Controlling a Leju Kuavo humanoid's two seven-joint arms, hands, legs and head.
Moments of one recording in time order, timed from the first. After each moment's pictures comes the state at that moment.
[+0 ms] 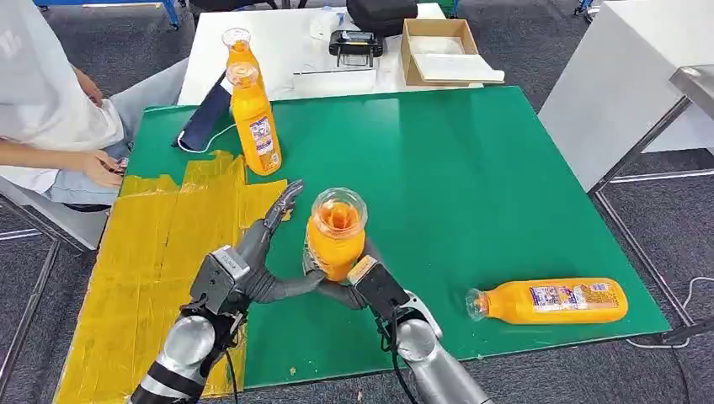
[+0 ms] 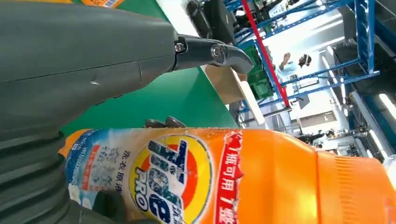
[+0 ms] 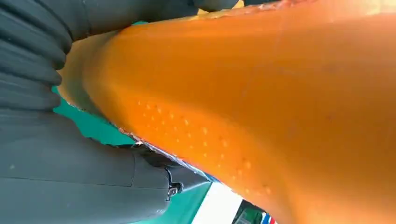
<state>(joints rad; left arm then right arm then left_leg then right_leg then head) -0.20 -0.04 -0.46 -1.51 -0.10 -0.07 -0.31 -0.23 0.18 0.54 -1.23 0.20 0.01 -0.34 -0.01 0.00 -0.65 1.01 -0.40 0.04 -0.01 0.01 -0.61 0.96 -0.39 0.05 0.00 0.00</state>
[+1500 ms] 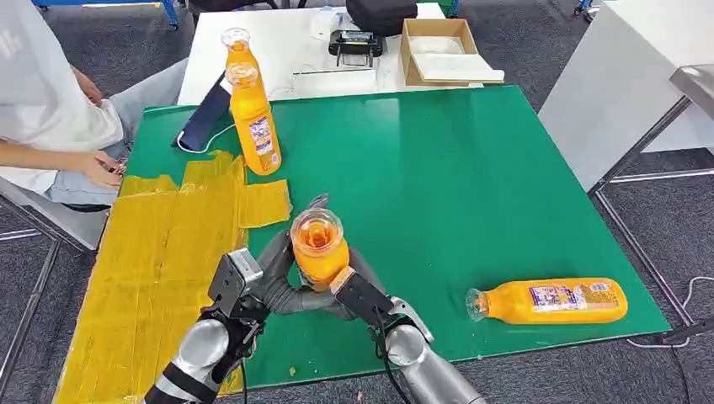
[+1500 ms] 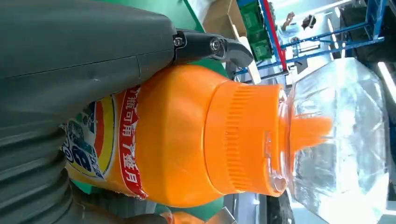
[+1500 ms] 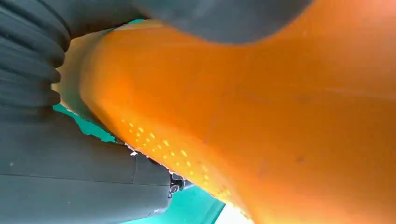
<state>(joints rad) -0.22 -0.05 -0.54 -1.46 0.01 -0.16 -0.30 -0.26 0.18 0.59 -1.12 0.22 -0.03 -0.33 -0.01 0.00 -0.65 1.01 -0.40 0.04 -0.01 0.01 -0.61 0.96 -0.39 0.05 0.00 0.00</state>
